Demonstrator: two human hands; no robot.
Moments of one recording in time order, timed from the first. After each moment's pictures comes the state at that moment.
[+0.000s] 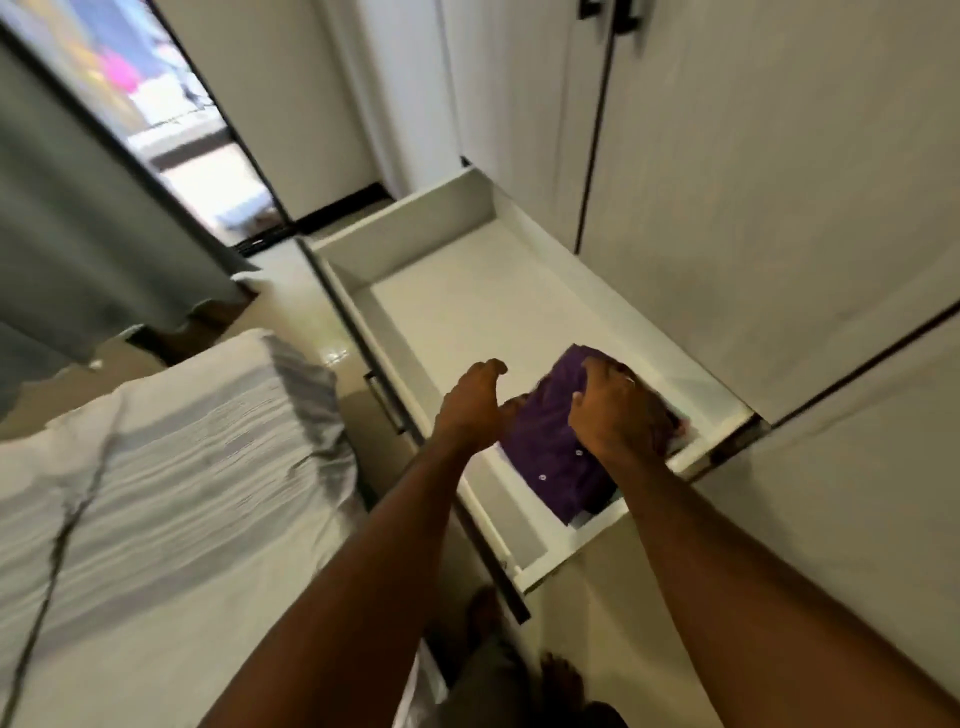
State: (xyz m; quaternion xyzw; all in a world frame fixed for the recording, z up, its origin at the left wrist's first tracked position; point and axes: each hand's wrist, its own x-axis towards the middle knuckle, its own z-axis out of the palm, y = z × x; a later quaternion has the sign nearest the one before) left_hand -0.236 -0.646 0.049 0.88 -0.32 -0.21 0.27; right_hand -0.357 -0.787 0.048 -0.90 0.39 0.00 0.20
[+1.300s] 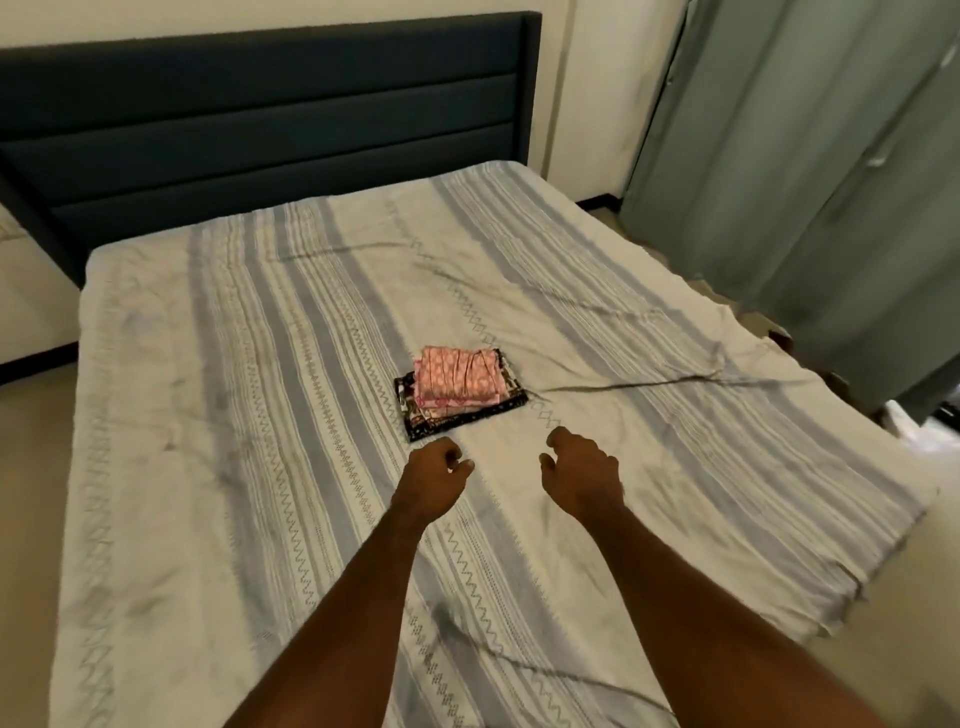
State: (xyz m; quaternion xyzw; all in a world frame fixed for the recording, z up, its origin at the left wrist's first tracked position) left_hand -0.654 0.083 0.066 0.76 0.47 0.12 0.42; right_hand -0.472 -0.033 0.075 -0.89 -0.41 0.16 0.11
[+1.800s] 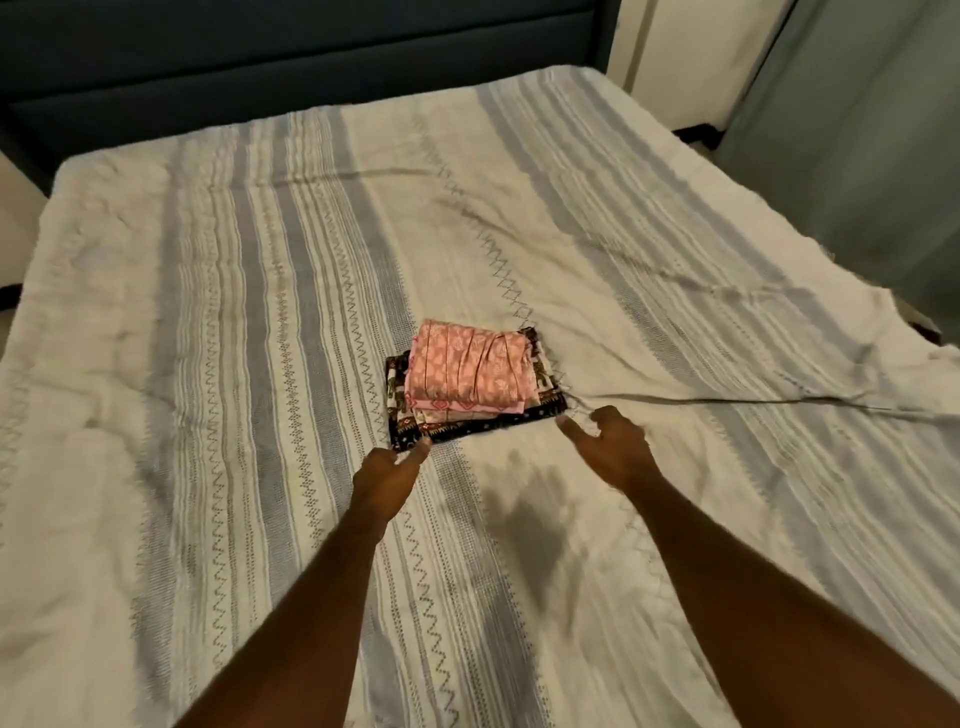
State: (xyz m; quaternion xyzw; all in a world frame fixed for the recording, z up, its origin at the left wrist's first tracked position) left_hand -0.573 0.241 -0.126 0.51 0.70 0.10 0.49; right_hand -0.296 0.143 -0.108 -0.87 -0.34 0.30 0.18
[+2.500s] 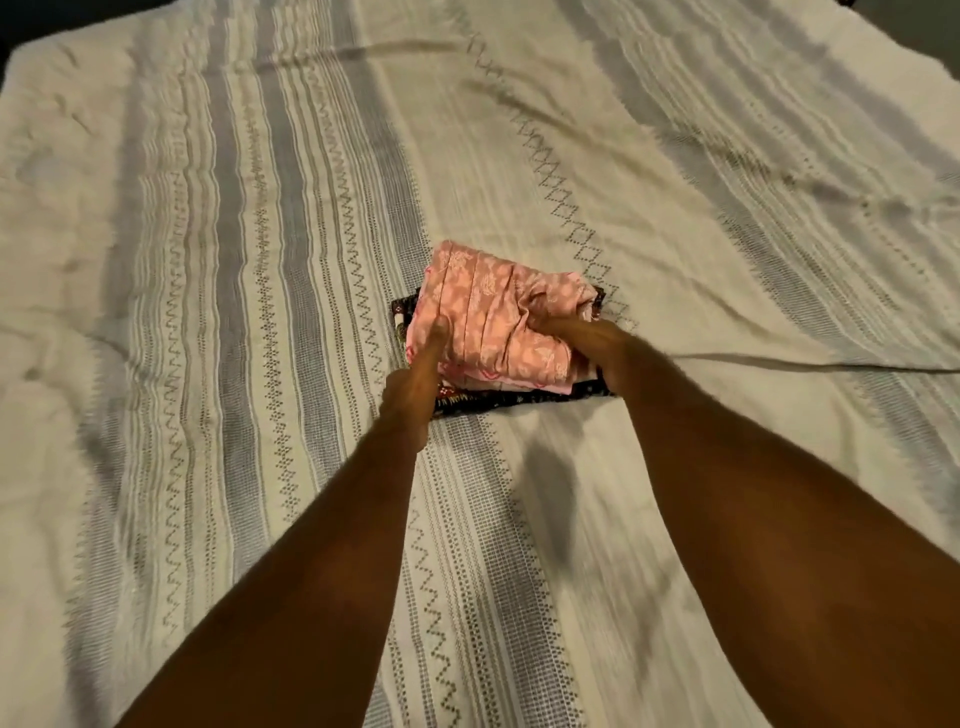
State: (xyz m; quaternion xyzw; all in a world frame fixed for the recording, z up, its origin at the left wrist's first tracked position) left_hand -0.512 0.353 -0.246 0.35 0.67 0.23 0.61; right_hand -0.286 0.320 -0.231 -0.73 -0.21 0.56 0.33
